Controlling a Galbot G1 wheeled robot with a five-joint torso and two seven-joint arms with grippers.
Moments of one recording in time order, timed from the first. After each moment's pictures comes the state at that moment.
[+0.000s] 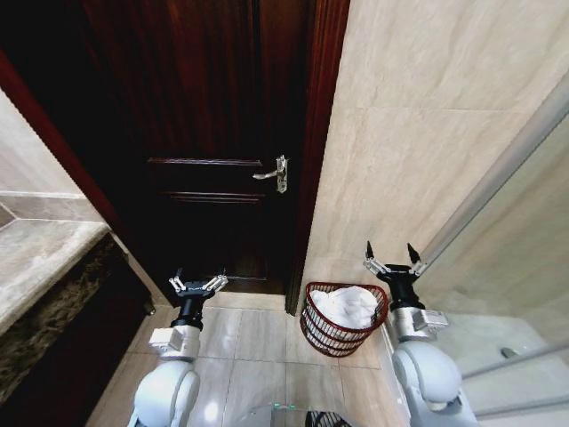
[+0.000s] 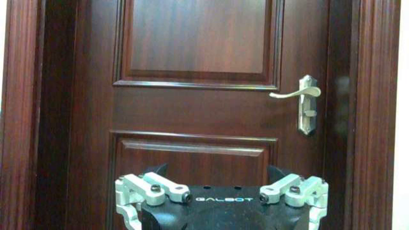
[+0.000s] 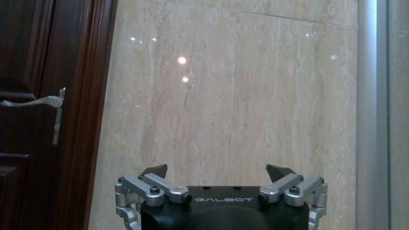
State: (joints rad) left arm 1.70 -1.48 -0.57 -2.32 -0.12 -0.02 -0.08; right arm -1.51 1.40 0.60 2.27 0.08 -0.05 0.13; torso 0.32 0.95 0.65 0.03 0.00
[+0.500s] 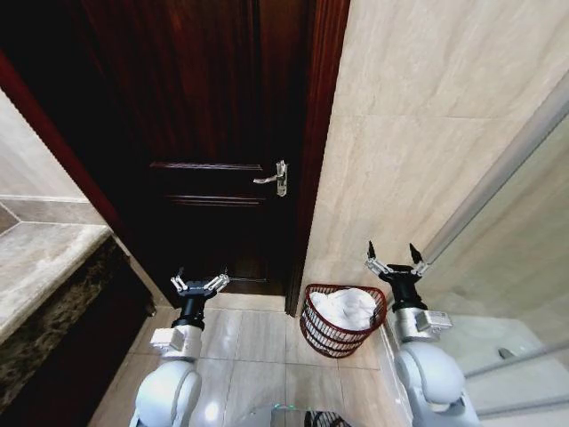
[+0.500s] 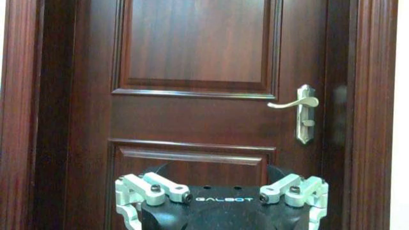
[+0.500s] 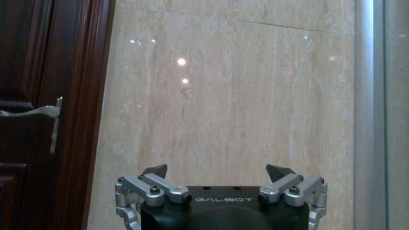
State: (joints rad) left arm 1.70 -1.48 -0.57 -2.32 -0.12 -0.02 -0.08; right arm -1.52 1.40 0.61 2.27 0.10 -0.04 0.12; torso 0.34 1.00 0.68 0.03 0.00
